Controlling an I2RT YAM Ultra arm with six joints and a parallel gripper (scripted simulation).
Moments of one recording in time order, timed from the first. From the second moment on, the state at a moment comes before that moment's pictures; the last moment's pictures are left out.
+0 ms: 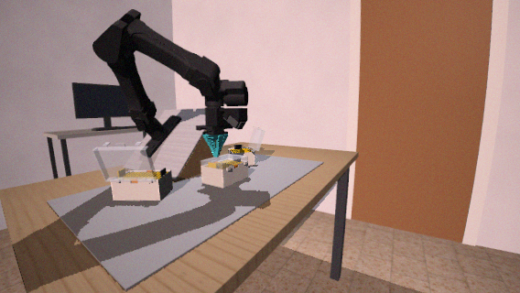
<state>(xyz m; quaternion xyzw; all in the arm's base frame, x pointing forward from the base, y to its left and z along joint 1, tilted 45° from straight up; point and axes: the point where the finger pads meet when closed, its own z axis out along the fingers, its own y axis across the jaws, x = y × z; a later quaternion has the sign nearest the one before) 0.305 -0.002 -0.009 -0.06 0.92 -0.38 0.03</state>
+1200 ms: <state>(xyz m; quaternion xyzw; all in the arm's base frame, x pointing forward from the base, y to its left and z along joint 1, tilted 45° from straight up) 0.306 0.006 -0.001 -0.04 0.92 -0.38 0.04</state>
